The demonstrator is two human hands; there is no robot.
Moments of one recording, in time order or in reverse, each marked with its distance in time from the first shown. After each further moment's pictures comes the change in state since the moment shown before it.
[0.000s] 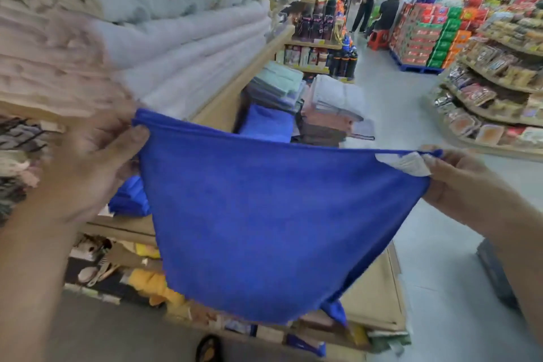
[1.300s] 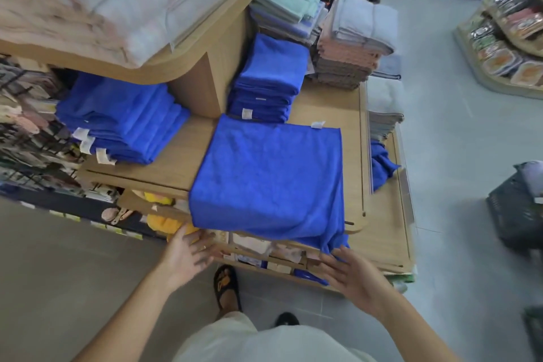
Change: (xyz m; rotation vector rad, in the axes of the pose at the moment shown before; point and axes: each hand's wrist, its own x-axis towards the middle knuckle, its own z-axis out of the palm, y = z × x) left_hand -0.198 -0.267 0.024 -0.437 0.436 -1.363; right_hand -0.111 0.296 0.070 0.527 0.447 1.016
